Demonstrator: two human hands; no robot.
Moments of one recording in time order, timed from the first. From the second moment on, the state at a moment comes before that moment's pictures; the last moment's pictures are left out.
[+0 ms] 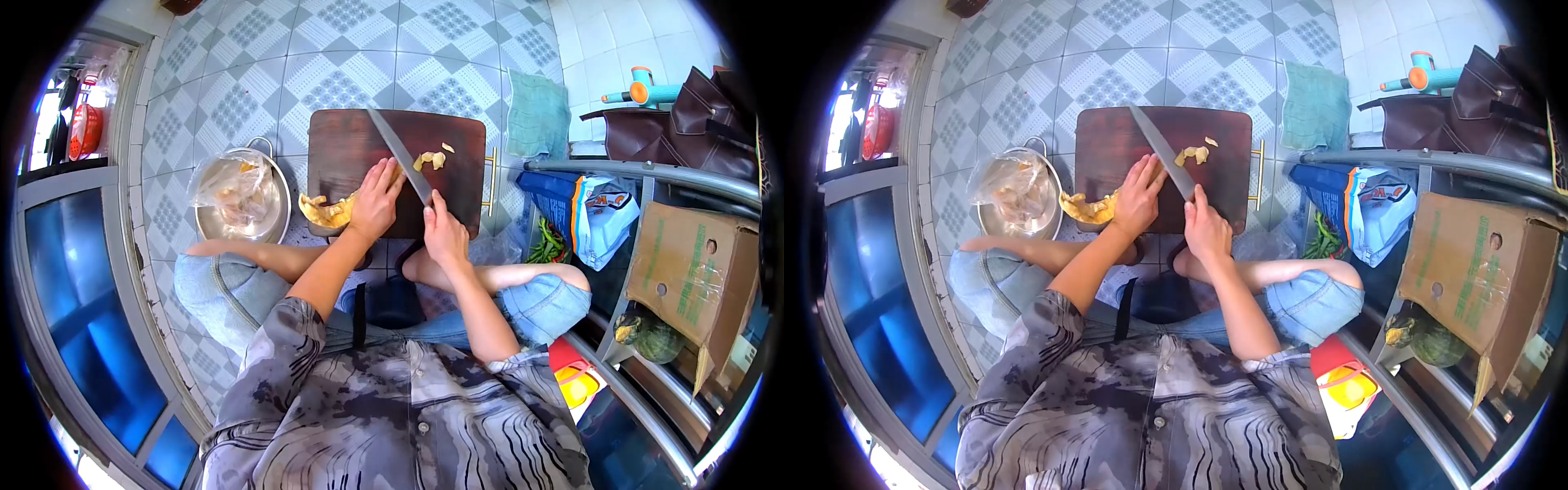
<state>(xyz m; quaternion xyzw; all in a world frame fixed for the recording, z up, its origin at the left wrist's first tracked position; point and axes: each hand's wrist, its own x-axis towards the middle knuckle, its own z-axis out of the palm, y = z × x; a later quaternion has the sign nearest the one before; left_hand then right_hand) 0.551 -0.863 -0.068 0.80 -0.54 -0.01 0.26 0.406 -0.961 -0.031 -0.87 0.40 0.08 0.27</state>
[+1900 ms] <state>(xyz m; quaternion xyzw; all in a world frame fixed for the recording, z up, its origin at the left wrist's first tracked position) 0.549 -0.866 -0.068 0.80 -0.53 -0.03 0.29 0.467 -0.949 -0.026 -0.89 0.38 0.07 0.23</state>
